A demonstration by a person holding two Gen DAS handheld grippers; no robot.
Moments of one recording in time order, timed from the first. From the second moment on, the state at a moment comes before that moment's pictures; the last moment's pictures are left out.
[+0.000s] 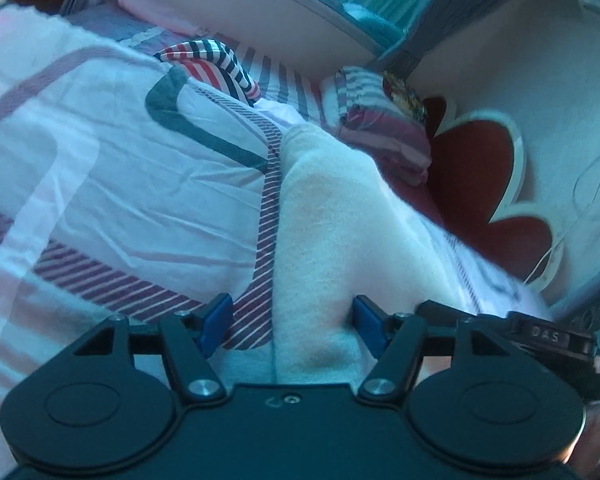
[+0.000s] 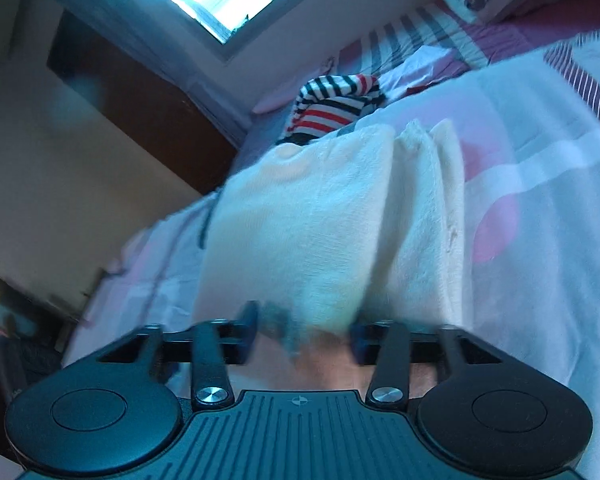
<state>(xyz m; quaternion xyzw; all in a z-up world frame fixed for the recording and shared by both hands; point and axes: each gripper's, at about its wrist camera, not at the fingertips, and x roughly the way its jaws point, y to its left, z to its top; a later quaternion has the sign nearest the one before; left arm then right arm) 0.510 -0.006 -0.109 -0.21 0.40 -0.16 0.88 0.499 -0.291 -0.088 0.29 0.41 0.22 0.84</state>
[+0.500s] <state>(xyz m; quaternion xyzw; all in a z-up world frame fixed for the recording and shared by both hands) 0.519 -0.073 -0.093 -0.06 0.44 -0.18 0.88 0.481 -0.292 -0.065 0.17 0.41 0.18 0.88</state>
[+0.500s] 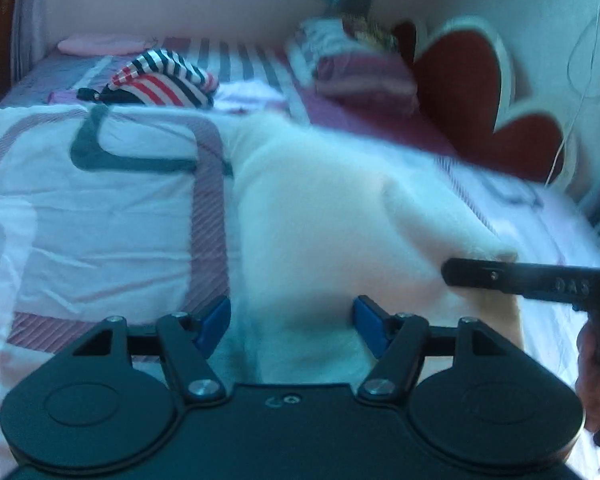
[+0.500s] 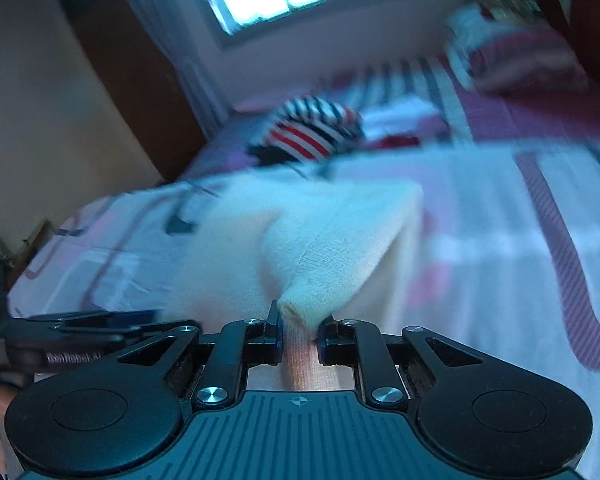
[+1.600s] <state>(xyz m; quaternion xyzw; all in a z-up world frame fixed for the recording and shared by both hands) 0.498 -0.047 -0.103 -0.09 0.42 -0.17 0.89 0.452 -0.291 -0.067 0.06 0.36 0.16 0.92</state>
